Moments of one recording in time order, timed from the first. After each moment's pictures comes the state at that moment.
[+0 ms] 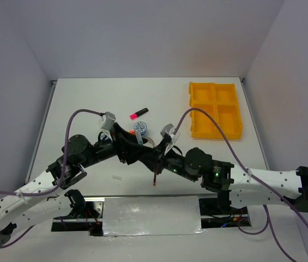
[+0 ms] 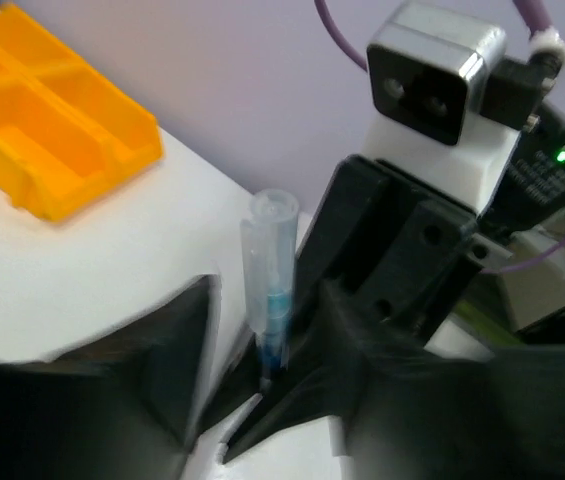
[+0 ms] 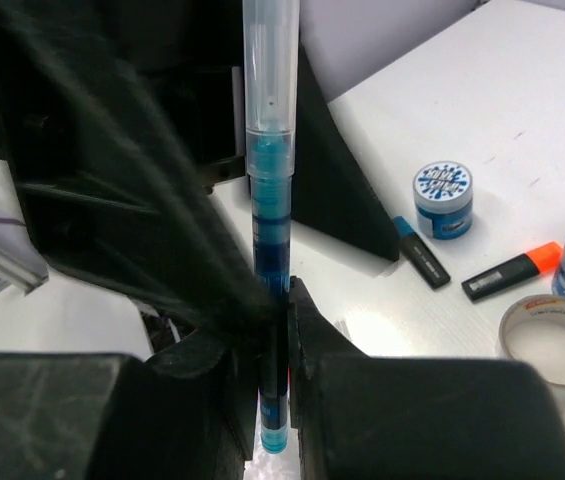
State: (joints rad) left arm -0.89 0.75 0.75 0.14 0.27 -0.60; right arm 1.33 0.94 0.78 0.17 0.28 0.34
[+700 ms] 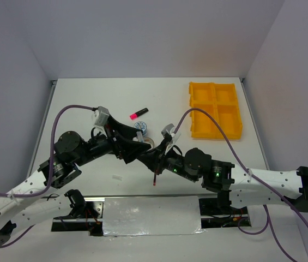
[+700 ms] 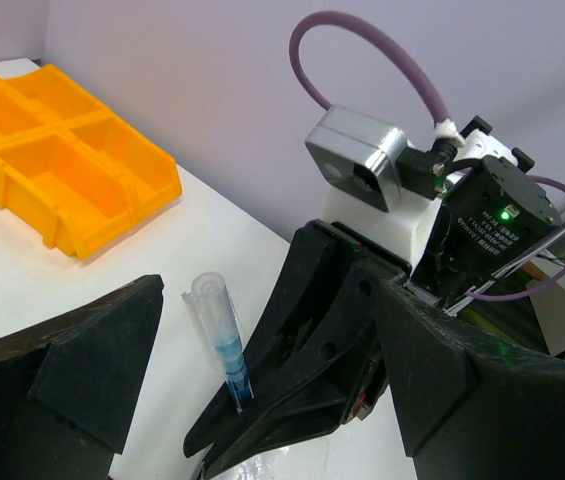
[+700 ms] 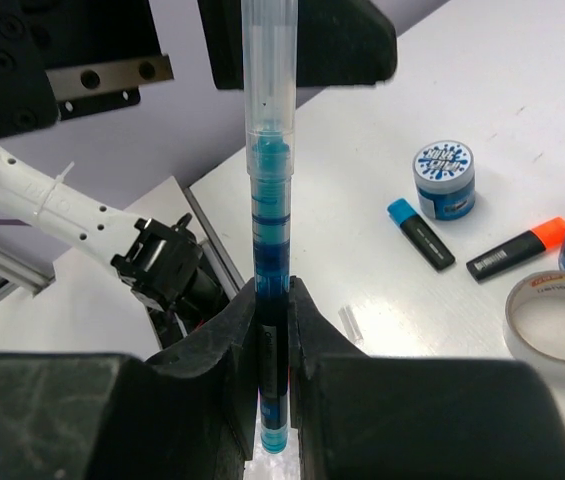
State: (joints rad) left arm -0.90 0.75 0.87 0.04 0.20 -0.55; right arm 1.34 0.93 0.78 0.14 0.30 0.39
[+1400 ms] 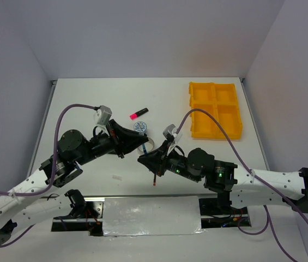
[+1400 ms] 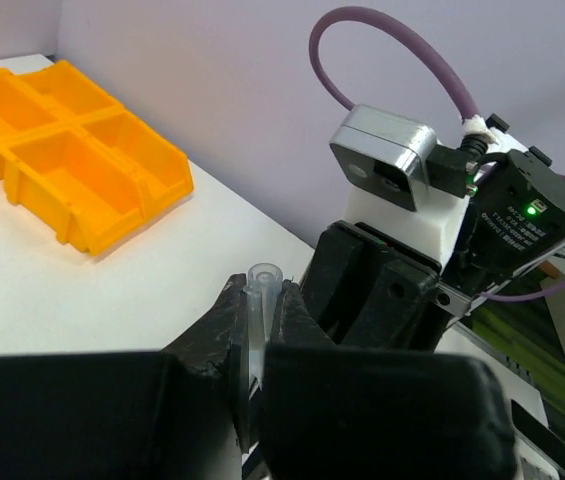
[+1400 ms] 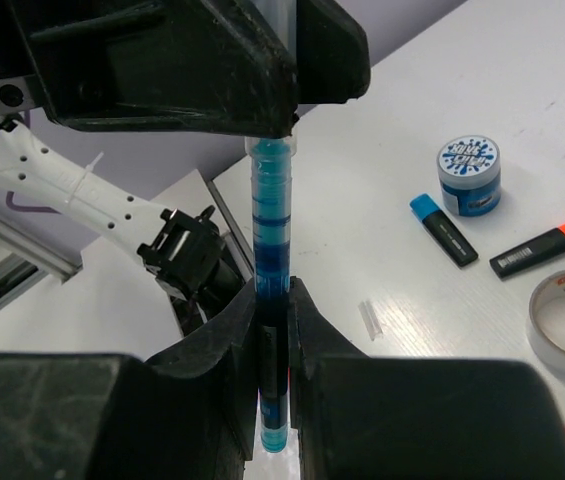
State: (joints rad) left arm -0.90 0.77 0.89 0.03 0.19 -0.53; right arm 1.34 0.90 0.78 0.11 0.25 0.42
